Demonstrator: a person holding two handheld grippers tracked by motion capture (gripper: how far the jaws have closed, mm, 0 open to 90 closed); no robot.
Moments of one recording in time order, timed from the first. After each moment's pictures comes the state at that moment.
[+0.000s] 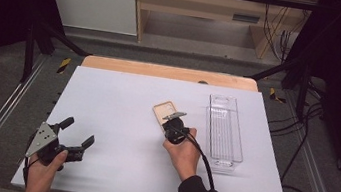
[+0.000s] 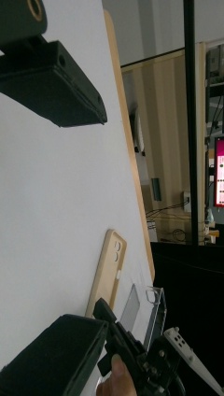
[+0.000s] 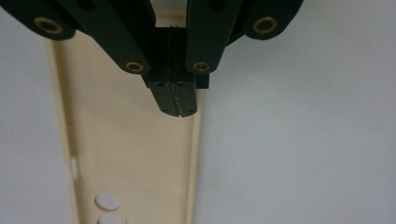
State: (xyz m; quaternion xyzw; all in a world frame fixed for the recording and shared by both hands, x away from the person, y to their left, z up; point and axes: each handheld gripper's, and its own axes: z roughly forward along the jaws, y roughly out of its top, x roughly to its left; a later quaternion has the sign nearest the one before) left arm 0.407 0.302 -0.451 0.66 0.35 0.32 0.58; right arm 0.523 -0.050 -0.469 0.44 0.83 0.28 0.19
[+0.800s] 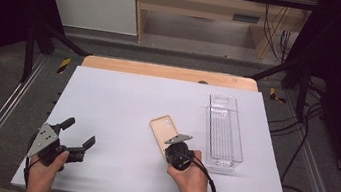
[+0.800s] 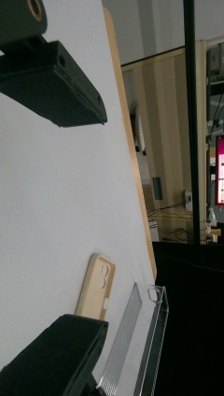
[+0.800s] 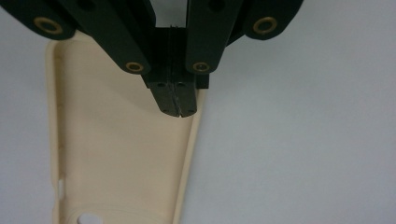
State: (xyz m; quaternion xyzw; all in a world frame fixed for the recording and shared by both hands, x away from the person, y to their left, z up) left arm 0.406 0.299 -0.451 0.66 0.35 0.32 0.58; right arm 0.450 -0.069 -0.468 0.40 0.86 0.29 0.14
